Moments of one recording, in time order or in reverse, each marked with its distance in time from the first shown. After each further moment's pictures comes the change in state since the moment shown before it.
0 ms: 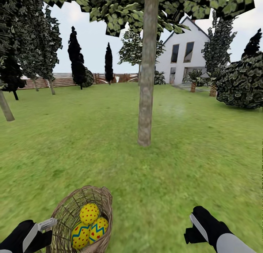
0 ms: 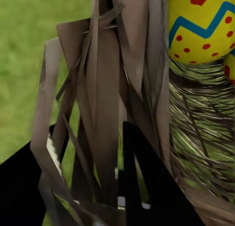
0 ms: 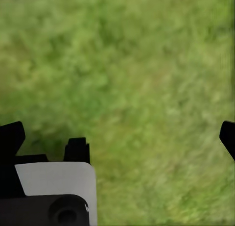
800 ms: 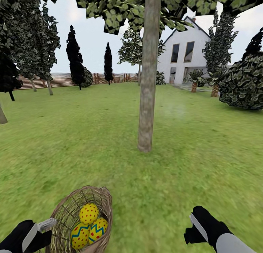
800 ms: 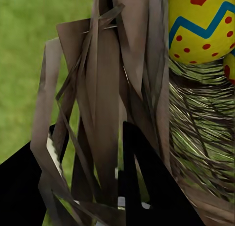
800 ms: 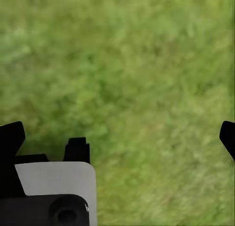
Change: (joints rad) left arm 0.000 0.003 0.000 0.000 -0.004 0.000 -0.001; right arm 0.000 0.002 0.000 0.000 0.002 0.001 0.000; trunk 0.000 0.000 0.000
